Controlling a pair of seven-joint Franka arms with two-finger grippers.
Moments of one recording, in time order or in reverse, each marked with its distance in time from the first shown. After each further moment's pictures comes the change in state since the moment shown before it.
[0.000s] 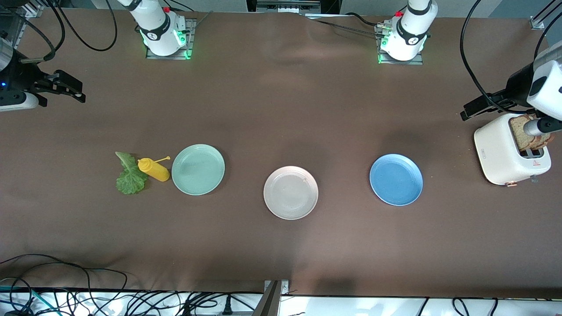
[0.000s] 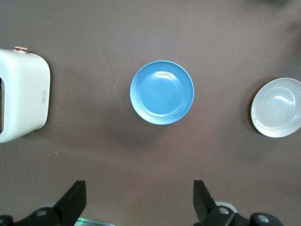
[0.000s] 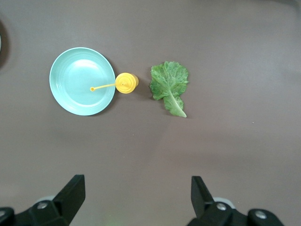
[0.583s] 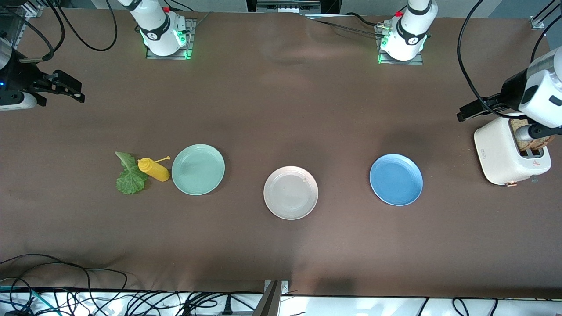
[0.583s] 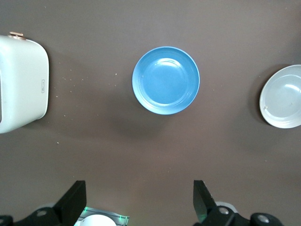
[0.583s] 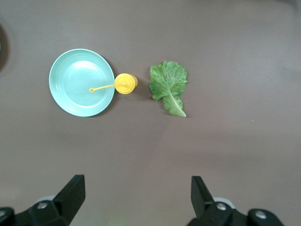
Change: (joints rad) left arm -0.005 0.023 -0.004 -0.005 0.000 -0.044 0.000; right arm 0.000 0.000 -0.001 0.003 0.000 -0.002 0.015
